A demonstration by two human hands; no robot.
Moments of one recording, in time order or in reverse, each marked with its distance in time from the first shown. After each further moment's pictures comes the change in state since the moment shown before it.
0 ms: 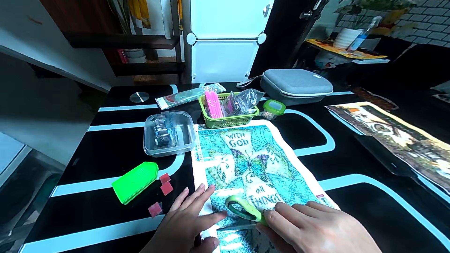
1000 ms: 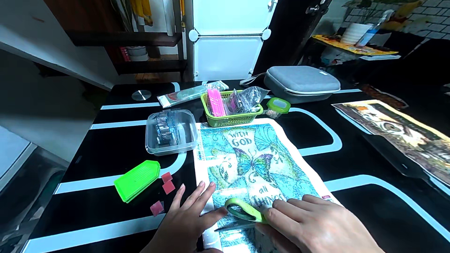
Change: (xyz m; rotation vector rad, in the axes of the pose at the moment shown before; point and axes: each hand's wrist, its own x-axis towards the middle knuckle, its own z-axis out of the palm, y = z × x) left_hand 0.000 0.002 0.000 0.104 -0.018 -0.011; right_hand 0.006 0.010 0.009 0.073 0.031 -0.064
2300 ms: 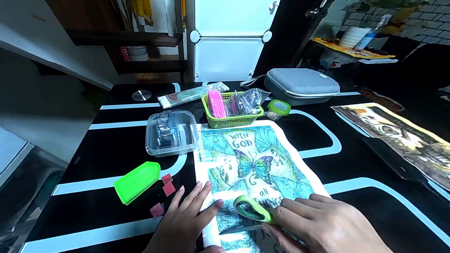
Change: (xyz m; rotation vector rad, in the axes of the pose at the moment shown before) left_hand -0.001 -0.001 0.002 0.092 0.044 -0.034; right_hand -0.005 0.009 -0.002 0.056 -0.012 0.048
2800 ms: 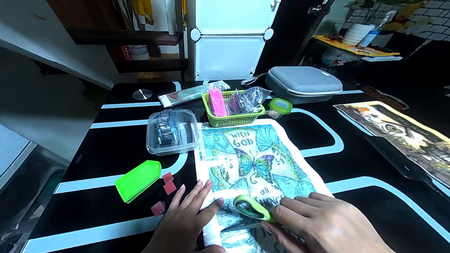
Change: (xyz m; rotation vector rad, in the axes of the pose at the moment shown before) left_hand 0.000 -0.002 0.003 0.022 0.023 0.007; right_hand 0.000 0.001 0.004 -0.031 0.009 -0.023
